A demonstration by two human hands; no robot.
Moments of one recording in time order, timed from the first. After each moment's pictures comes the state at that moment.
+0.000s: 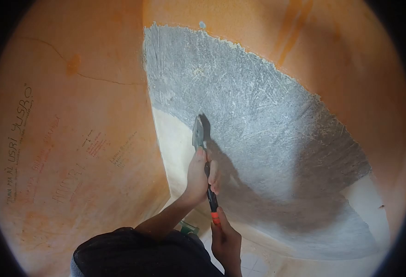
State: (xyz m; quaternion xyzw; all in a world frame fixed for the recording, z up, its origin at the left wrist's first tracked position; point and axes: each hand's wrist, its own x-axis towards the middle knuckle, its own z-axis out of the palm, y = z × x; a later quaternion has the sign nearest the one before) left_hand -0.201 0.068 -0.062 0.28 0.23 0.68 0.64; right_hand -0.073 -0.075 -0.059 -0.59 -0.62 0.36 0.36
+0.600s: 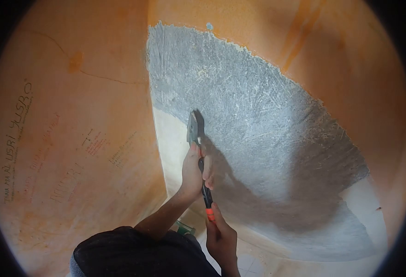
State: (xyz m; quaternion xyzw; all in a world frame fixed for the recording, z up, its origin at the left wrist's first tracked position) left_hand -0.212 0.073 -0.054 0.24 0.24 0.68 0.65; right_hand -0.087 -0.066 -0.050 -0.59 -0.65 0.33 0.34
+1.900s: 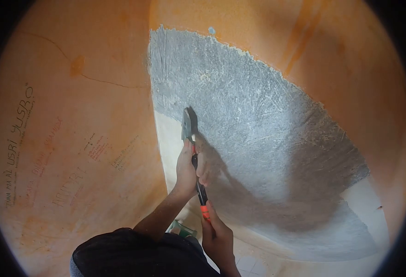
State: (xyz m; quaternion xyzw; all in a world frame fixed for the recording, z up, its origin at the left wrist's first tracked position) left_hand -0.230 0.081 -0.058 0.25 0.17 0.71 0.64; right_hand -0.100 -0.060 -0.051 -0.55 -0.69 0.31 0.35
